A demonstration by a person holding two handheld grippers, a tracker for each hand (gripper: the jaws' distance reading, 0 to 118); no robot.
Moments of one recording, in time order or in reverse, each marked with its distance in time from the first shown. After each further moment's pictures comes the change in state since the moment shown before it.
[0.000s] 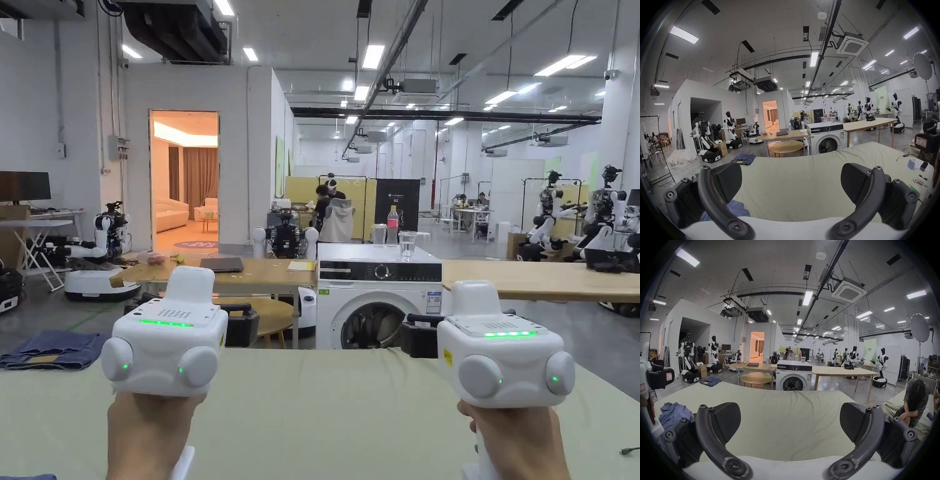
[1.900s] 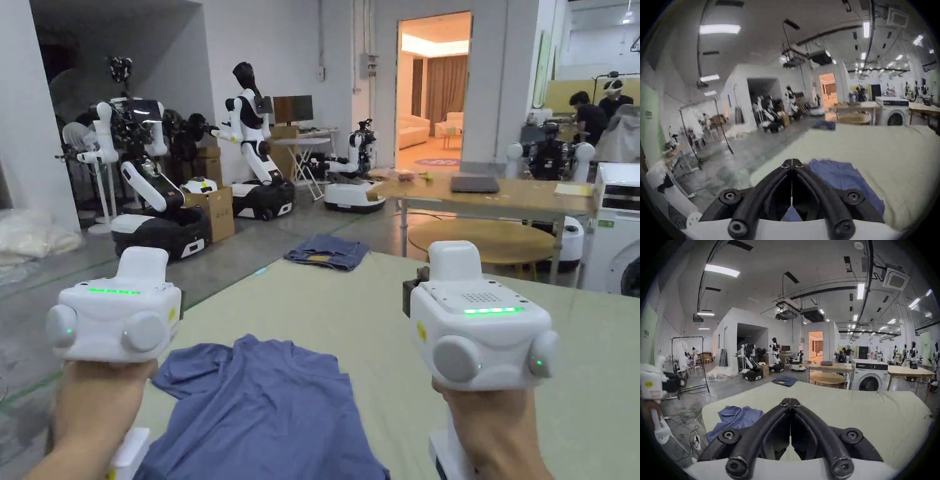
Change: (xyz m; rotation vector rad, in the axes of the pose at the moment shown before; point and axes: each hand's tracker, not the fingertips) left arm -0.318 -0.096 0.105 -0.396 0.543 0.079; right arm -0.337 -0.027 0.012 -0.027 0.635 -0.012
